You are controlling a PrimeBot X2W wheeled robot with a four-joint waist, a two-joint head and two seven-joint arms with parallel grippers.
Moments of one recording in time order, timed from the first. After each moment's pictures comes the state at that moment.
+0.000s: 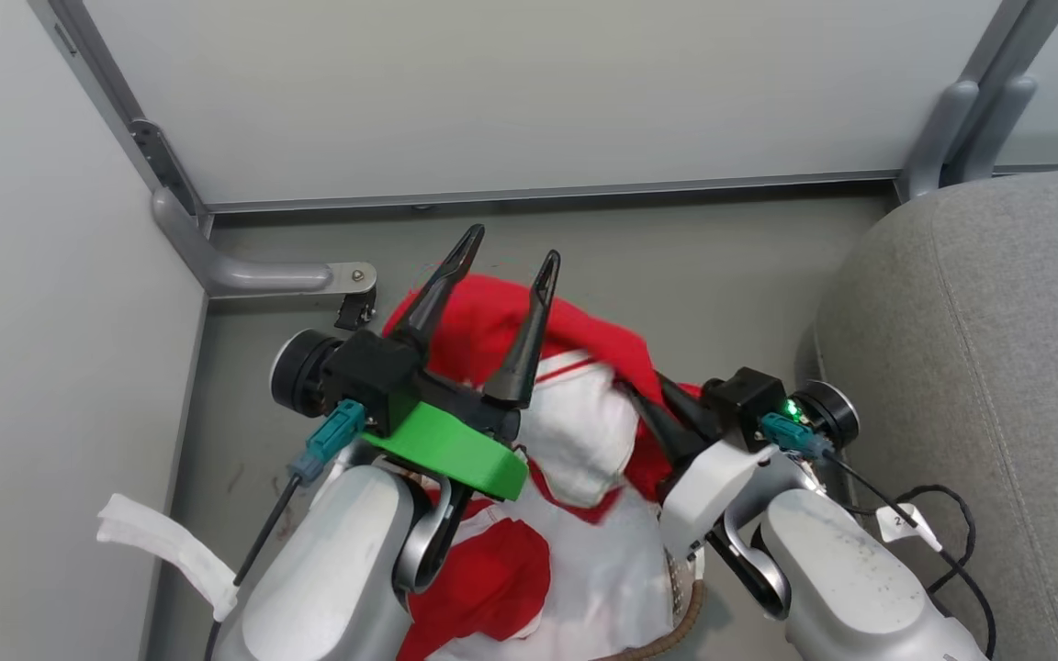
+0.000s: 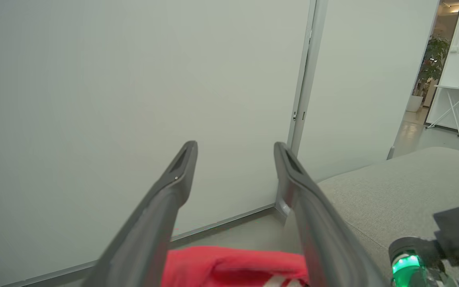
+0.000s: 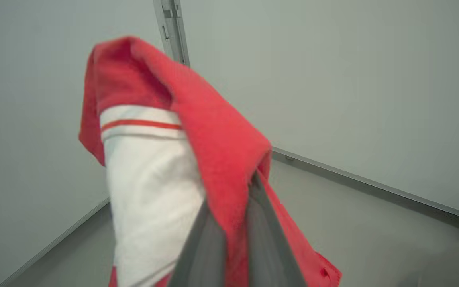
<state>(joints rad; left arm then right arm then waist) -0.45 0.05 -0.54 0.24 -0.37 -0.11 -0.26 -0.48 -0.05 0.49 0.58 0.23 0.13 -0.26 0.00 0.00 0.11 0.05</state>
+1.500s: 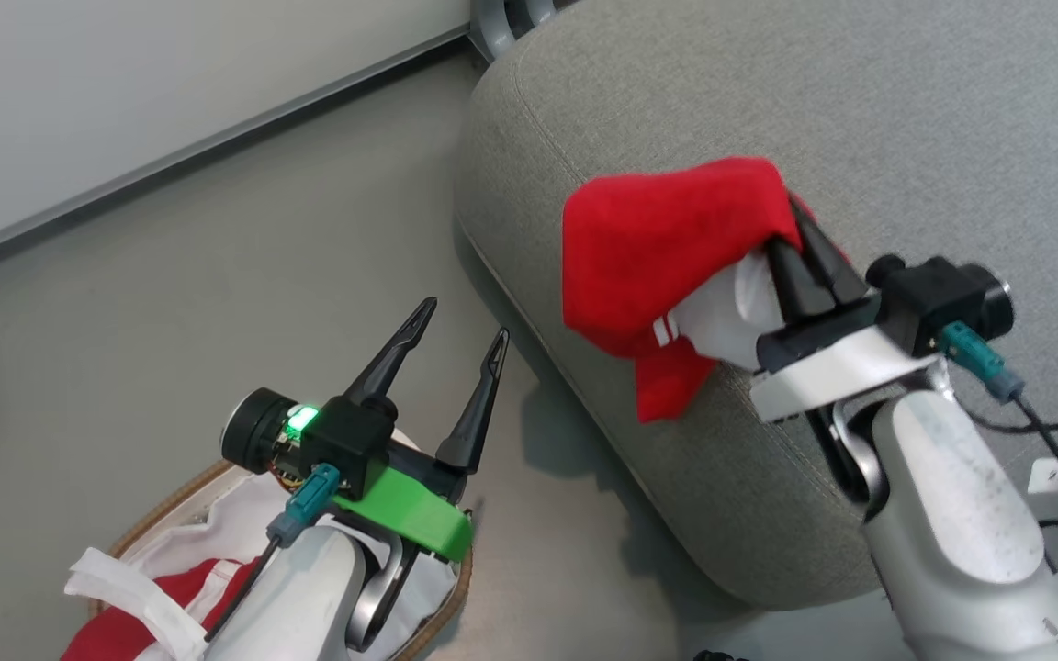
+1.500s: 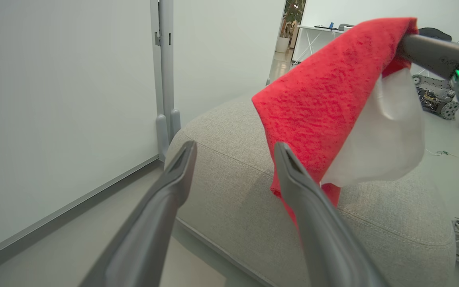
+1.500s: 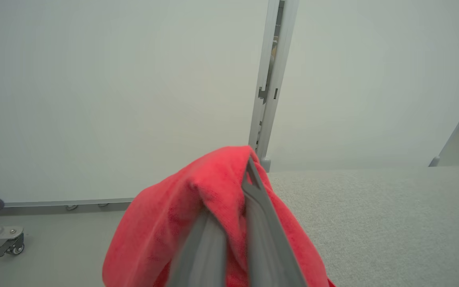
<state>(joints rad) -0.34 0.14 -0.51 0.24 -0.26 -0.13 -0.26 -0.46 -0.05 0.17 0.21 0.15 0.13 -0.26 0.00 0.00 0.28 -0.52</state>
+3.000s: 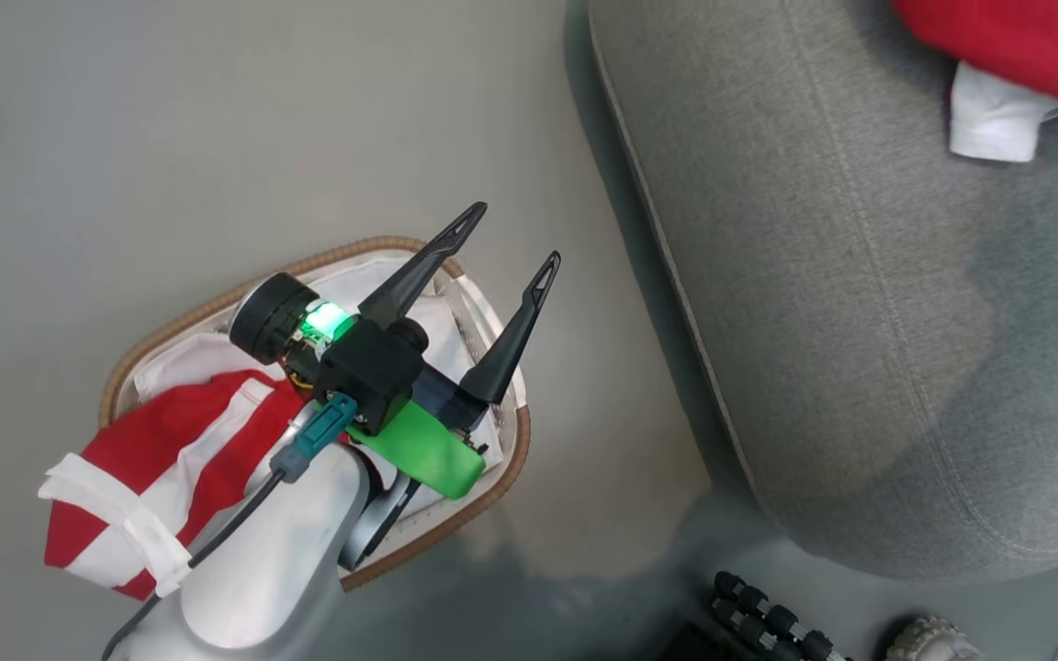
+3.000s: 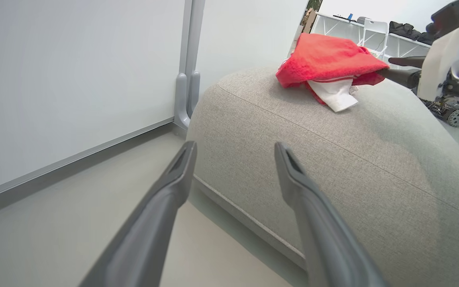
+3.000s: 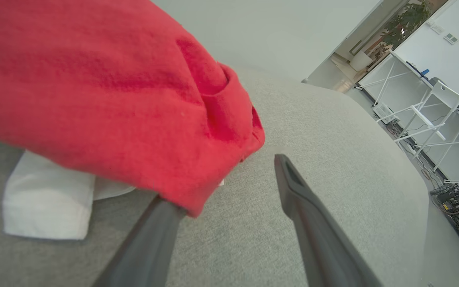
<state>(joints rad) -0.56 0.25 -0.68 0.18 -0.33 -0.13 -0.26 -0.77 -0.15 -0.62 0.63 -0.38 0.13 -0.26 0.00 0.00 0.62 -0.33</state>
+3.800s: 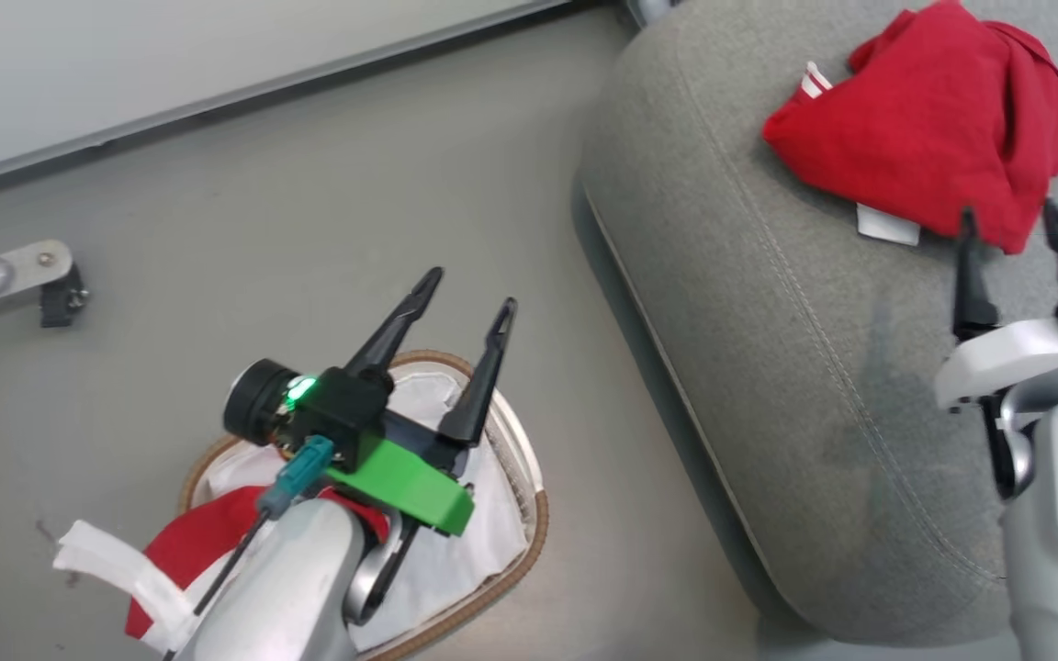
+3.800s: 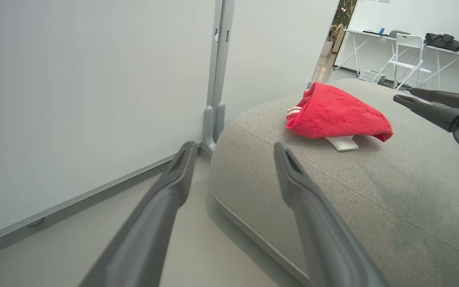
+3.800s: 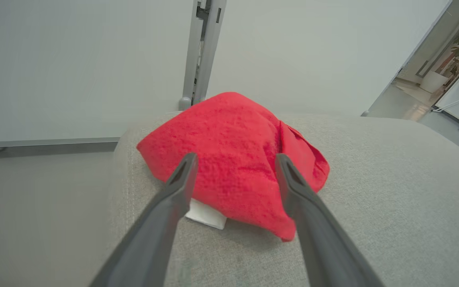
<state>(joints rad) -0.40 0.15 -0.54 0.23 -0.32 -0.13 -0.26 -0.49 -0.11 -0.27 0.46 -0.11 0.13 -0.26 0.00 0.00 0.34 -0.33</state>
